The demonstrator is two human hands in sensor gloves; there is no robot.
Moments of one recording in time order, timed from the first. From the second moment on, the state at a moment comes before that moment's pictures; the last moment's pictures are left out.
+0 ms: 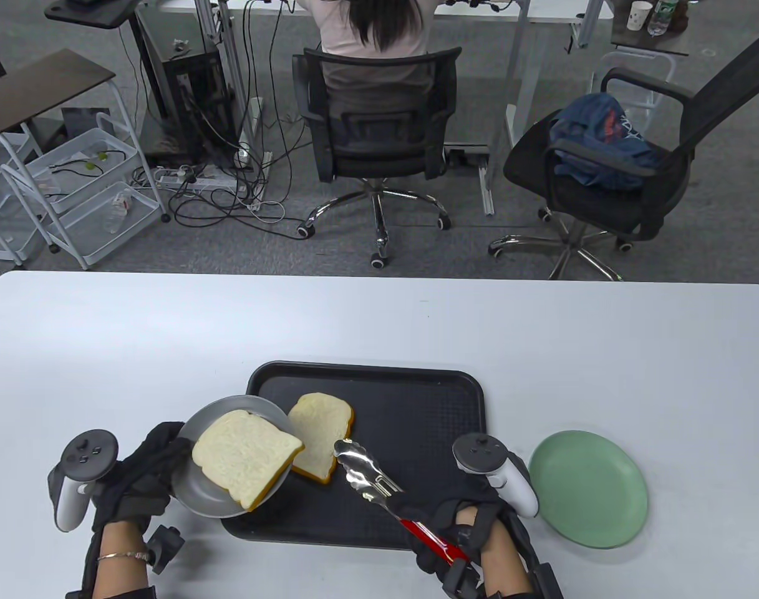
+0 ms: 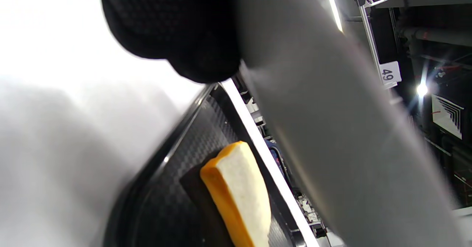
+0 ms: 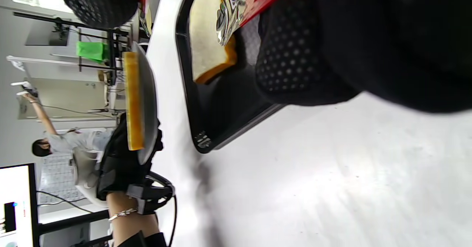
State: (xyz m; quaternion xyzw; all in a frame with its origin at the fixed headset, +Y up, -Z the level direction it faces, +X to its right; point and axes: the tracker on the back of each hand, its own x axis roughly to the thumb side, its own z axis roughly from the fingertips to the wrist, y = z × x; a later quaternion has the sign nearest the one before) left_hand -0.380 -0.773 -0.289 -0.11 0.02 0.51 0.85; right_hand 0.099 -0.758 -0.269 0.06 0.44 0.75 0.49
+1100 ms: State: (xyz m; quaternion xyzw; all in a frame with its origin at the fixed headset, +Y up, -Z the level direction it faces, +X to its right) left_hand -0.380 -0.773 -0.288 -0.12 0.02 0.51 0.85; right_hand 0.046 -0.815 -0.295 0.03 0.46 0.76 0.46
